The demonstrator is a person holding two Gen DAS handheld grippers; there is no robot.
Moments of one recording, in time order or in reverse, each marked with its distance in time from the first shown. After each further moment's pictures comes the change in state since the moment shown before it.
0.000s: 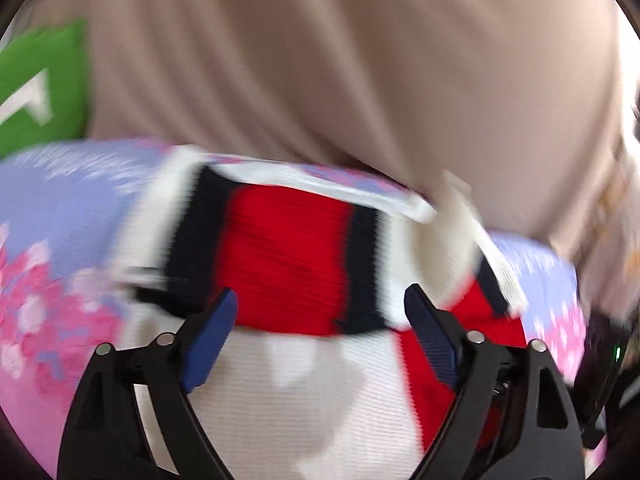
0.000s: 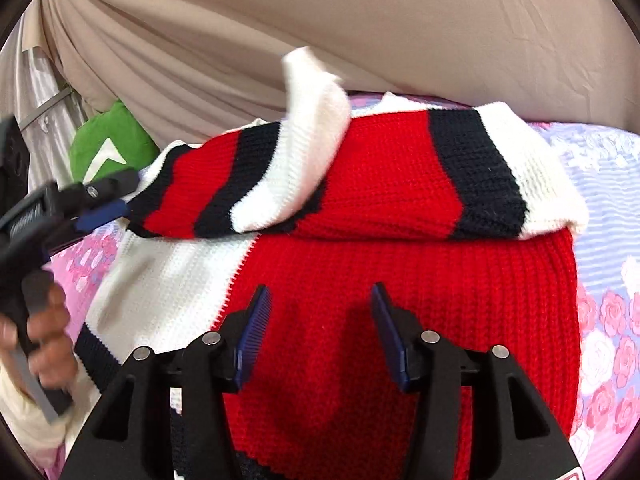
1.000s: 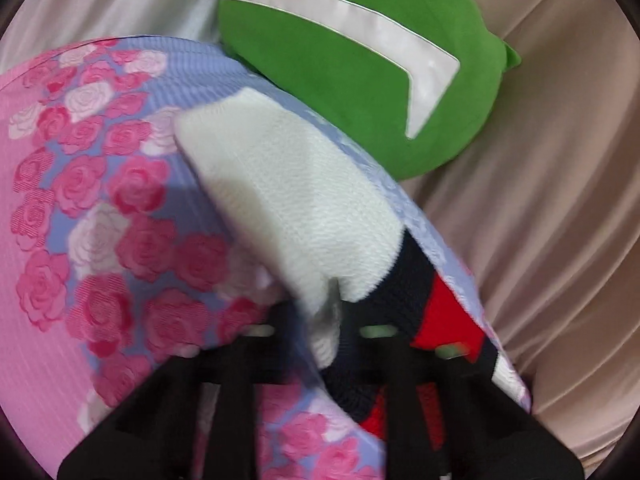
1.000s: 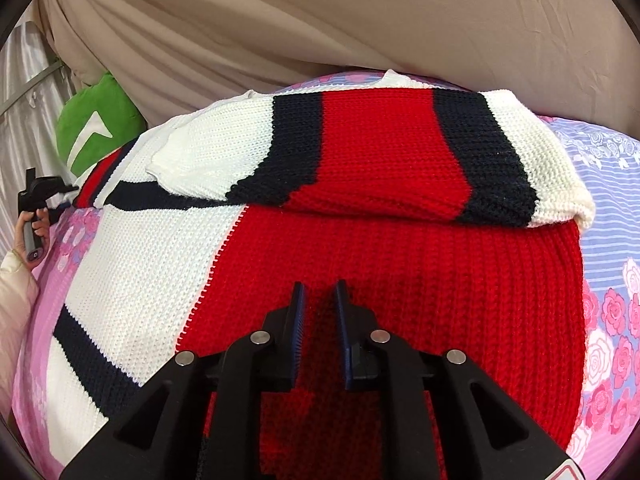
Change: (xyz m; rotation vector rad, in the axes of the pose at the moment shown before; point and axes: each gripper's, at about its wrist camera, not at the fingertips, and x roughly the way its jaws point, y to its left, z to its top) left arm -0.049 0.394 0.087 -0.673 -0.087 0.273; right arm 0.001 0.005 -0.020 -0.043 0.078 -0.067
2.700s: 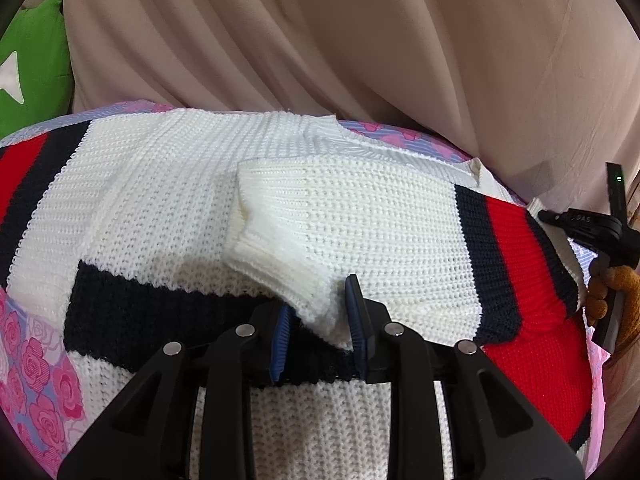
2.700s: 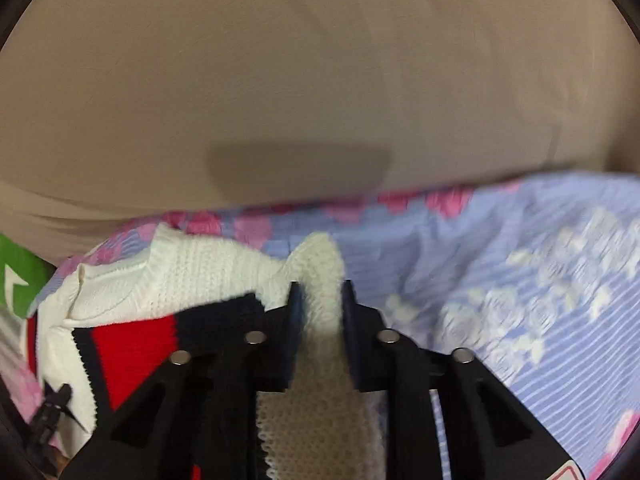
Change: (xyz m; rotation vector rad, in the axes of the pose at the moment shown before) left arm 0.028 -0.262 -0.302 0.766 0.181 -0.179; right arm 0.023 -0.176 0.166 0.289 -0.081 -0.172
